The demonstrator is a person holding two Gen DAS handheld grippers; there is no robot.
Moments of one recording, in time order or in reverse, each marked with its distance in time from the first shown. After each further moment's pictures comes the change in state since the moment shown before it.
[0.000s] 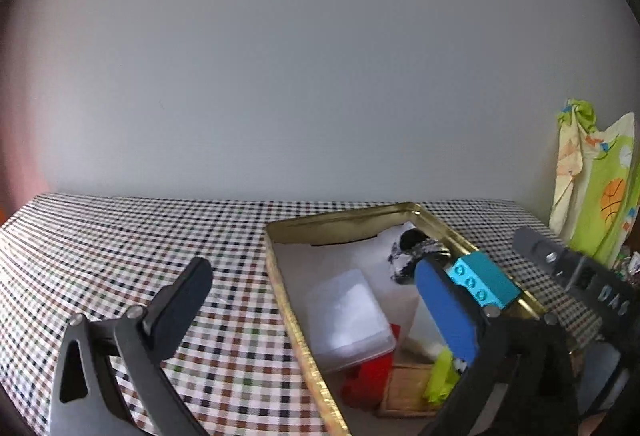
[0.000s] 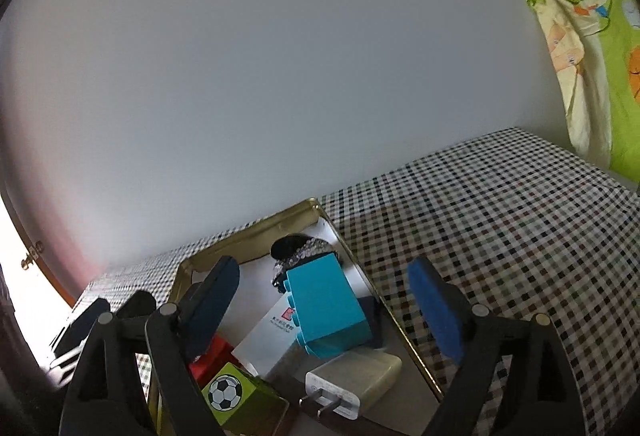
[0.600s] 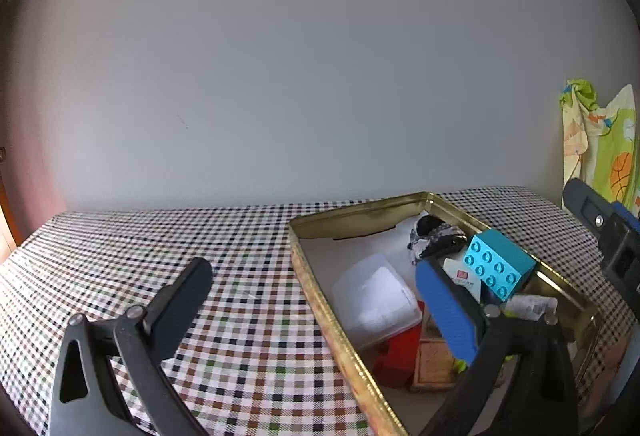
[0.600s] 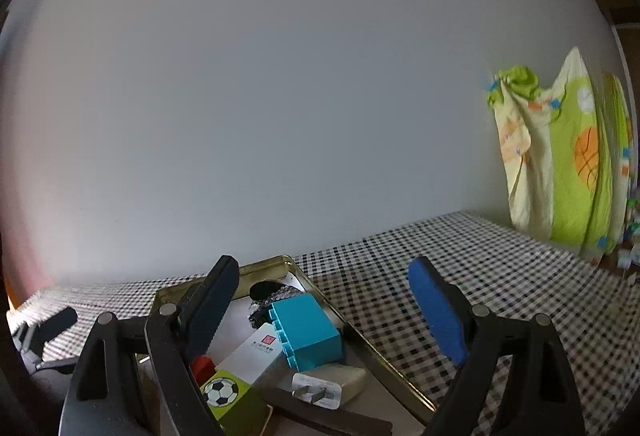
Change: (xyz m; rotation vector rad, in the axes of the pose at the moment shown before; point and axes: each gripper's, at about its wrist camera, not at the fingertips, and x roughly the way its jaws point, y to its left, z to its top) left arm -0.025 0.011 -0.017 0.082 -0.047 0.055; right arm -0.050 0.040 -0.022 -0.166 -0.283 -0.191
